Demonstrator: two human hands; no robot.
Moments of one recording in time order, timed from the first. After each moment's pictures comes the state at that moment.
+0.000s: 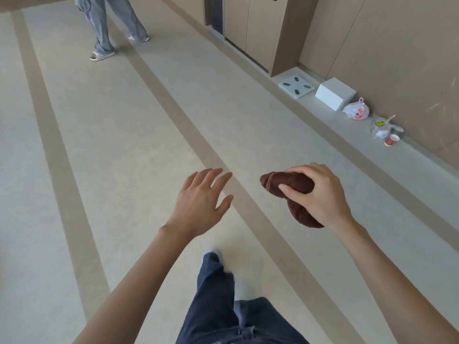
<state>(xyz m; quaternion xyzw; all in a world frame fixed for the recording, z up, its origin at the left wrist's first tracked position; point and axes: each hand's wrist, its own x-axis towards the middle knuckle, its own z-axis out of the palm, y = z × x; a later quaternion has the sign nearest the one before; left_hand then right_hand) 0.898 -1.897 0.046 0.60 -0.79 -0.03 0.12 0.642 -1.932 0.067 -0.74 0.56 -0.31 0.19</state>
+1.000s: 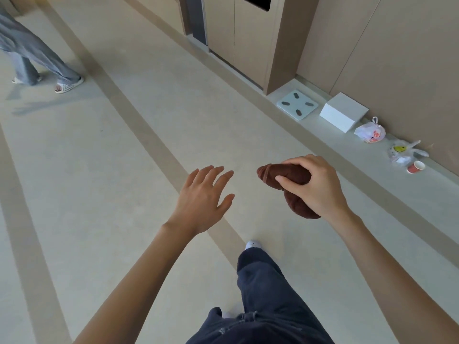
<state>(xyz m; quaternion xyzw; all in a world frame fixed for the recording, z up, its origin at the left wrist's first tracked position) 0.953 -2.407 0.030 0.56 -0.82 -0.04 0.09 0.699 -2.428 0.051 -0.71 0.59 -0.33 0.21</state>
